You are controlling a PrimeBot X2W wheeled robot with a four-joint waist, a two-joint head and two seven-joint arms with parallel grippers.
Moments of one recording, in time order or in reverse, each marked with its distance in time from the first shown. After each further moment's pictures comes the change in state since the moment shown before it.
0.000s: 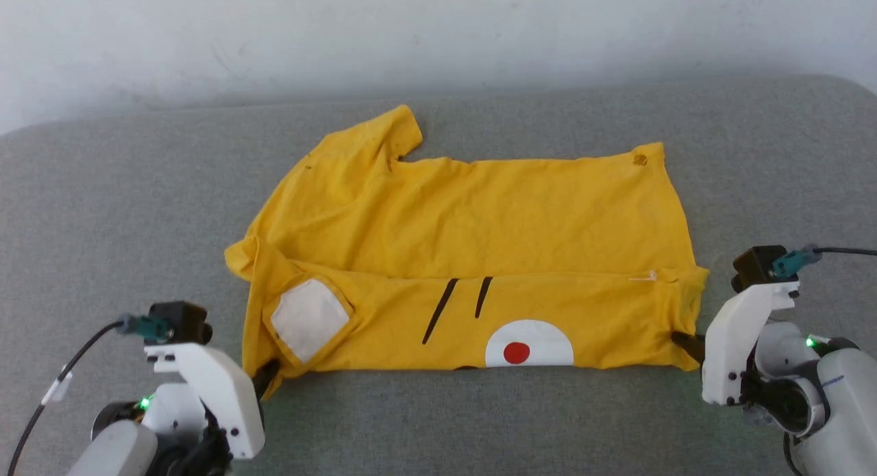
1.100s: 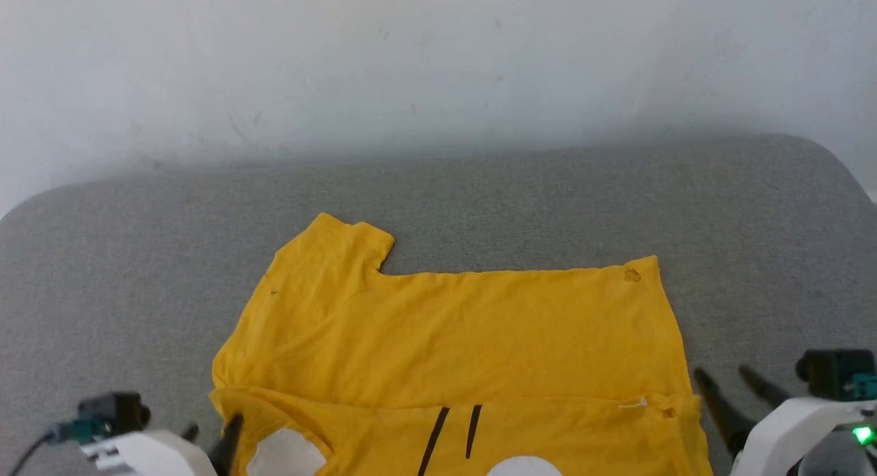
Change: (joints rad) left arm 0.342 0.011 0.119 -0.150 -0.020 0.151 -0.185; right arm 0.467 0.093 -0.181 -0.470 -0.167 0.000 -0.246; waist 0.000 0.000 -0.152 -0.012
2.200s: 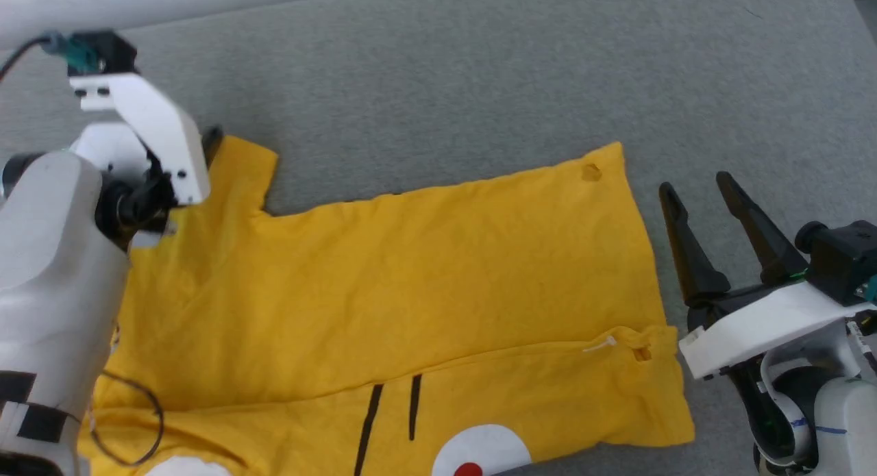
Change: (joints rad) left arm -1.087 -0.069 -0.182 0.705 0.156 -0.221 0.227; right arm -0.280 0.139 0.058 -0.199 -0.176 0.000 -0.272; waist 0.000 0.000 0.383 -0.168
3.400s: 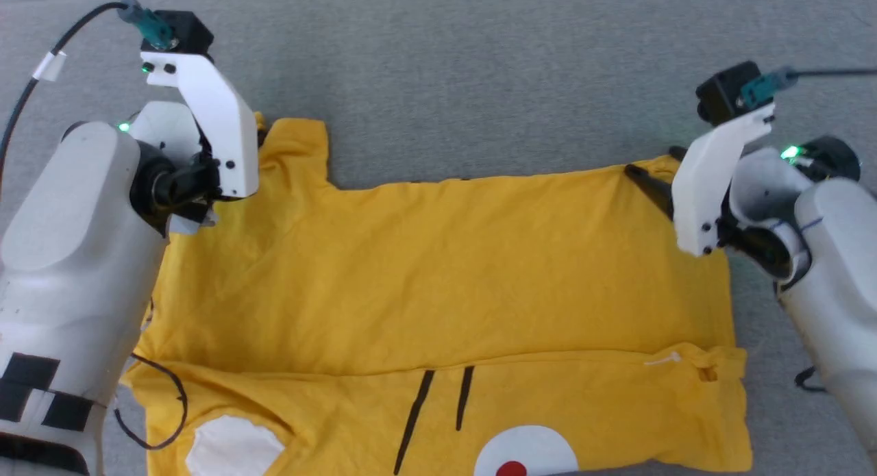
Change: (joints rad) left arm -0.042 -0.029 -0.066 -0.065 -0.045 -0.062 0.228; right arm -0.590 -0.281 0.379 0.690 0.289 0.000 0.404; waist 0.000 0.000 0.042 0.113
